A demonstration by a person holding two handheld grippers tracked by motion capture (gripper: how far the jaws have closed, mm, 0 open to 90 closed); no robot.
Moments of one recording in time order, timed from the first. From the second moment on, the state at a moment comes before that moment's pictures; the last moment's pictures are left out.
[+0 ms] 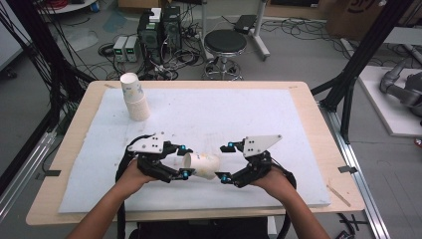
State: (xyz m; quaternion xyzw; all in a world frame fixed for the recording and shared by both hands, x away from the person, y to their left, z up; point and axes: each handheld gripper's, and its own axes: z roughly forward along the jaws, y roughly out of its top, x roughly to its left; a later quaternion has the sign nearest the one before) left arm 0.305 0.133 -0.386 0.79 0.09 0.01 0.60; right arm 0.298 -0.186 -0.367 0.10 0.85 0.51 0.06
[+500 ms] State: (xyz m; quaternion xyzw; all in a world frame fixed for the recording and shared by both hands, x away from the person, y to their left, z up) left arm 0.299 0.142 -0.393 0.76 0.07 0.02 0.64; right arm 0.292 -0.198 -0.393 0.11 0.83 0.55 0.05
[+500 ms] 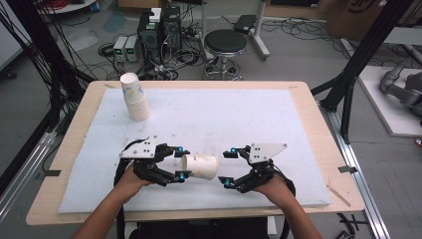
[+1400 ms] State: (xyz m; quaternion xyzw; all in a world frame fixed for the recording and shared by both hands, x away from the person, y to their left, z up) left arm 0.295 0.129 -0.388 0.75 0.05 0.00 0.66; right arm 0.292 -0.193 -0.404 0.09 0.81 0.58 0.01
